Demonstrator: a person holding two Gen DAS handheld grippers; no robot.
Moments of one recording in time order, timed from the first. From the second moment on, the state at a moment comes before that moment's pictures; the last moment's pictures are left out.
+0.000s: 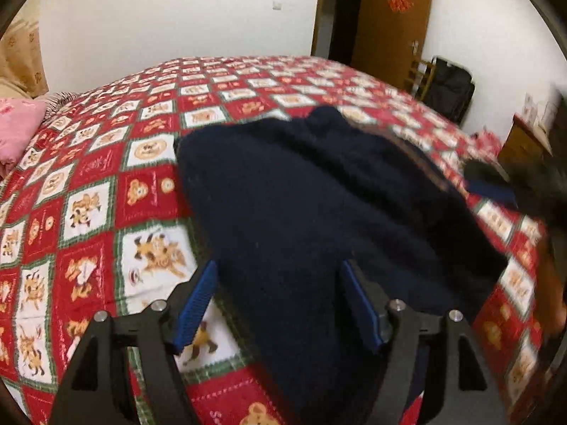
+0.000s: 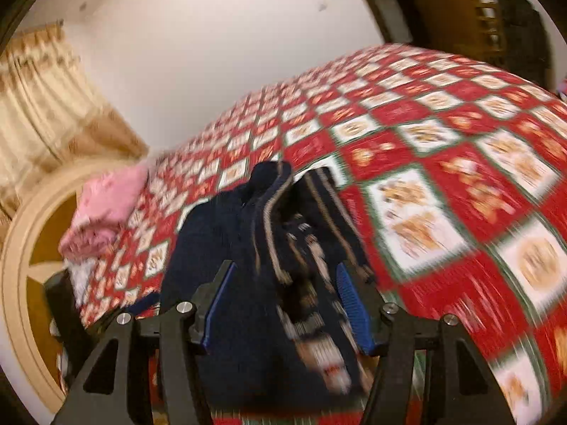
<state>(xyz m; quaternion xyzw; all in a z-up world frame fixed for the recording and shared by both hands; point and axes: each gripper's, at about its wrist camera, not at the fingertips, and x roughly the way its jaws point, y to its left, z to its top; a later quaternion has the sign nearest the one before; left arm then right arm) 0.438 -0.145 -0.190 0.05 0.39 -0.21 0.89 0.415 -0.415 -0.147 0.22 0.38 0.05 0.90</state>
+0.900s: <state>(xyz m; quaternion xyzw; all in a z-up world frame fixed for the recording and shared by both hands) 0.429 -0.153 -0.218 0.06 0.42 -0.24 0.87 0.471 -0.443 -0.164 0.16 0.47 0.02 0.87</state>
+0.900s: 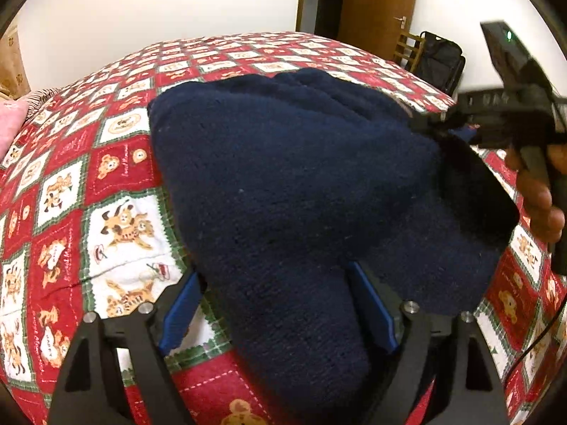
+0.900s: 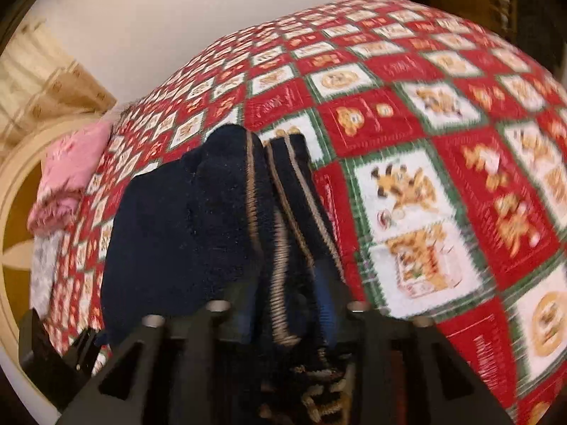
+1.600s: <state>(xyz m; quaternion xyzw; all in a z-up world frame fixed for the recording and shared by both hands) 0.424 -0.141 -0.229 0.00 0.43 -0.28 0.86 0.557 -0.410 -0.159 0.13 0.44 0.01 0.89</state>
